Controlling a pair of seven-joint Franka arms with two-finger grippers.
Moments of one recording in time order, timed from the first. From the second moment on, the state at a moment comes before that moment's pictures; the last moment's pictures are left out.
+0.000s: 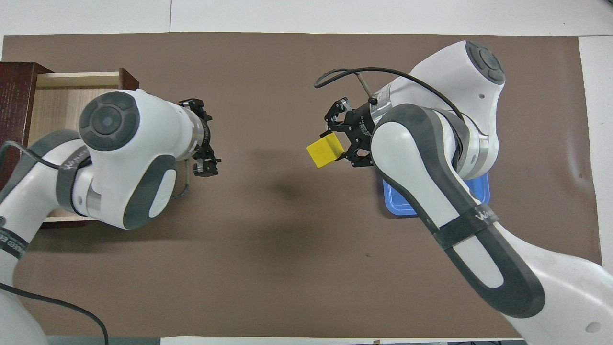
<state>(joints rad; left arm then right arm) -0.31 0.13 -0.08 -1.91 0.01 2.19 -2.06 0.33 0.35 0.00 -1.62 0.59 1.95 1.10</state>
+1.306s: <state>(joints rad) 0.15 0.12 -0.08 -1.93 0.25 2.17 -1.35 -0.08 0.42 0.00 -1.86 0.74 1.86 0.72</state>
